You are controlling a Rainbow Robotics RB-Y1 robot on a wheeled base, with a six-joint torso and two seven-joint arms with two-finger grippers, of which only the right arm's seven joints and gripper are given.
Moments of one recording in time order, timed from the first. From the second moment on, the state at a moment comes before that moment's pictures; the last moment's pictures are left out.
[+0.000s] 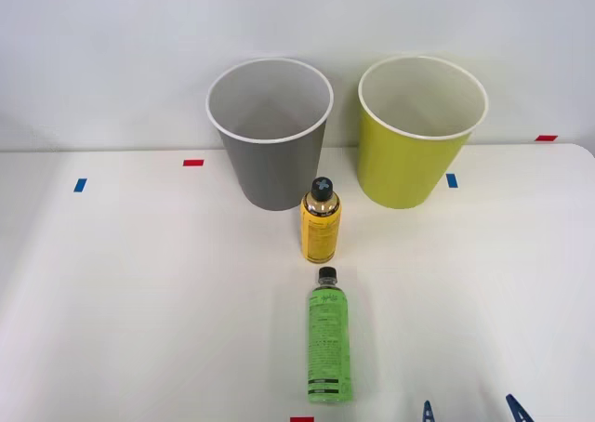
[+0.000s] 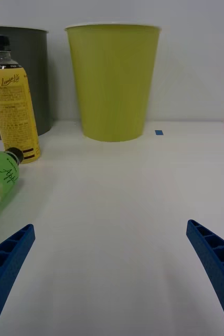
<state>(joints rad) 0.94 -0.16 0.28 -1.70 0.05 -0.85 1.54</state>
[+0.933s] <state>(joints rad) 0.95 -0.16 0.28 -1.70 0.06 -0.85 1.55</state>
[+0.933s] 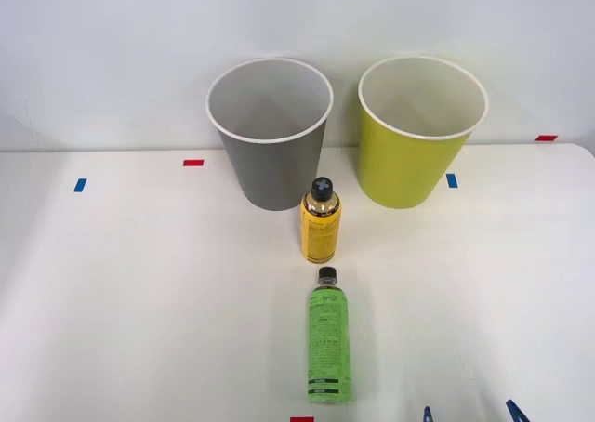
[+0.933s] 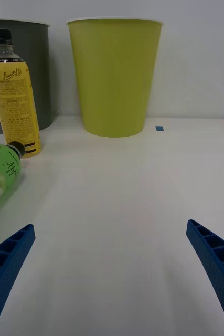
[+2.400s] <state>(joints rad) 0.95 -0.16 0.28 -1.70 0.06 -0.85 1.55</state>
